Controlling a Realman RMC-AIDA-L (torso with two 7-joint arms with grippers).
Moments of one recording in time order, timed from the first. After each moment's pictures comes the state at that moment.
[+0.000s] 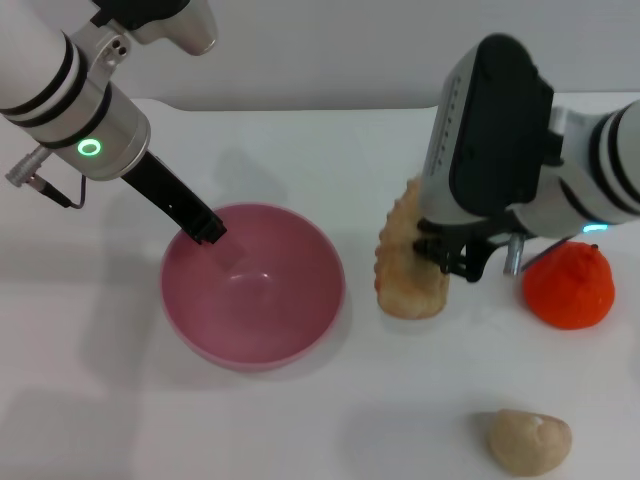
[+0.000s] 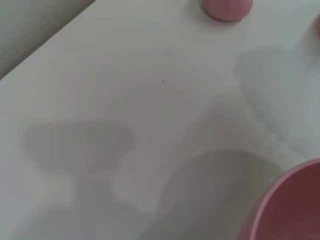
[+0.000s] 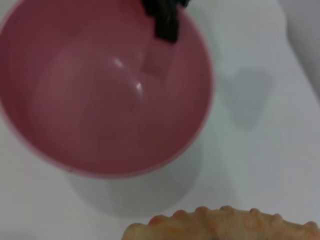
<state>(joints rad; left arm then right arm) -0.81 -2.06 1.23 1.18 -0.49 -1.58 0.68 0.52 2.08 -1.73 -1.65 0.48 1.42 -0.78</state>
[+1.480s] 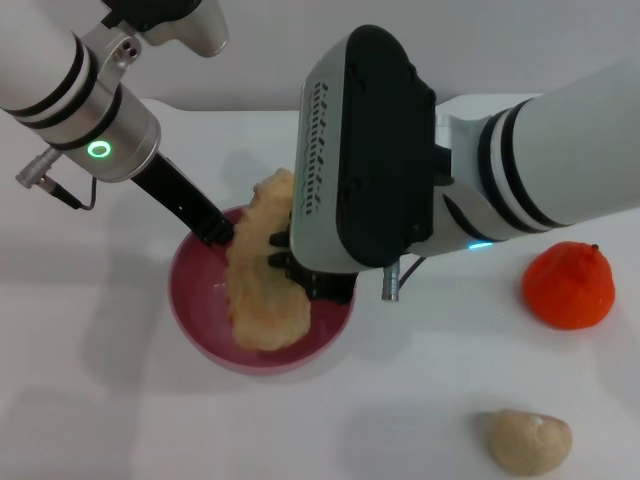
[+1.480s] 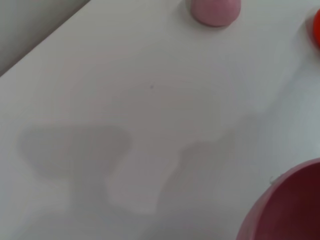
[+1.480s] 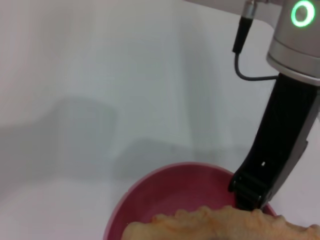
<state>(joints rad) -0.81 -2.06 1.25 1.18 -0.51 -1.58 0.68 0.59 2.08 -1.89 -1.74 0.64 1.32 -0.75</state>
